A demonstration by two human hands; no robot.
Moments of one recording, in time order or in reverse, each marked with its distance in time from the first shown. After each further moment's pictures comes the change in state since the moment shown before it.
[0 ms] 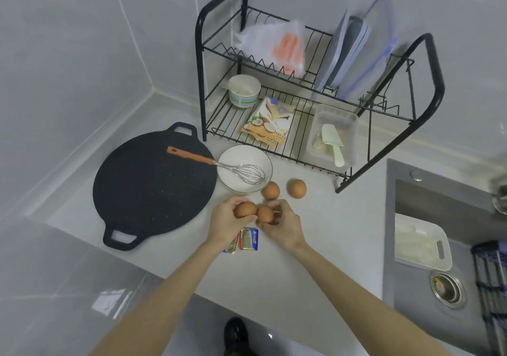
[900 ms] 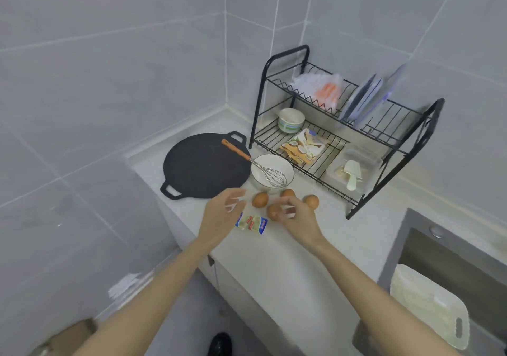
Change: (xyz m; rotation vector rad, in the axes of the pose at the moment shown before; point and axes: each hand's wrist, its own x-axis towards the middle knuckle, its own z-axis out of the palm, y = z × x) left_hand -0.136 0.056 -0.025 -0.030 0.421 0.136; right_hand -0.059 -0.047 -0.063 -0.152 -0.265 -0.409
